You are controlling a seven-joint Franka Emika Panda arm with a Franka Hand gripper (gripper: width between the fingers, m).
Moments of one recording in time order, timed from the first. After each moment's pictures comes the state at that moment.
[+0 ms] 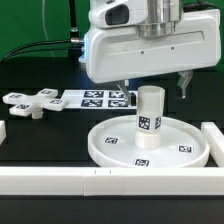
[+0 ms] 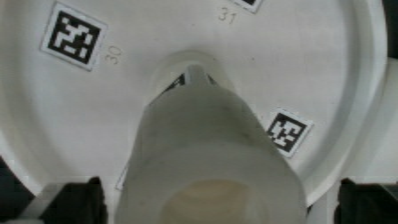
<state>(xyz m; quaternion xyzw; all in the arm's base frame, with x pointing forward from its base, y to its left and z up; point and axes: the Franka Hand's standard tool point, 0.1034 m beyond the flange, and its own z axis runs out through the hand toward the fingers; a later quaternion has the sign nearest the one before) 0.559 0.045 0.083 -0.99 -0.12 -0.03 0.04</state>
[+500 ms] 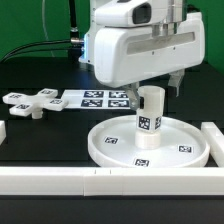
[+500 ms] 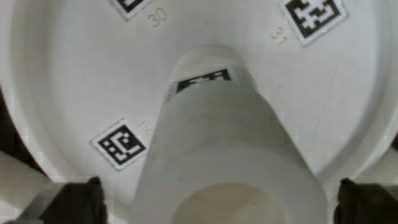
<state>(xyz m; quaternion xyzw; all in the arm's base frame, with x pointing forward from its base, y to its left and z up) 0.559 0.046 0.081 -0.92 -0.38 -0.04 0.01</state>
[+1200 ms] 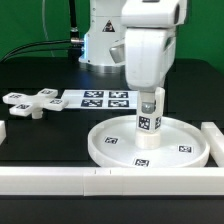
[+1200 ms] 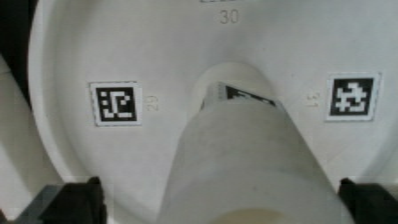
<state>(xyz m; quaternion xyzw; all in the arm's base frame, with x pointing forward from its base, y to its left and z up) 0.560 0.040 0.077 -0.77 -0.63 -0.02 -0.02</state>
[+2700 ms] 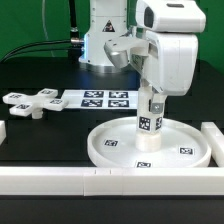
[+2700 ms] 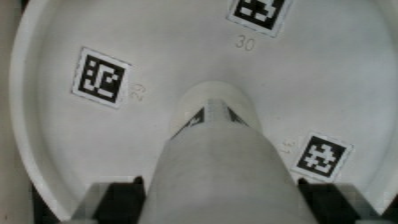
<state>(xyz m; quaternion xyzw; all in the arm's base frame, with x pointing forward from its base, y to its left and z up) 0.559 0.040 0.075 -0.67 -0.74 -0.01 -0.04</state>
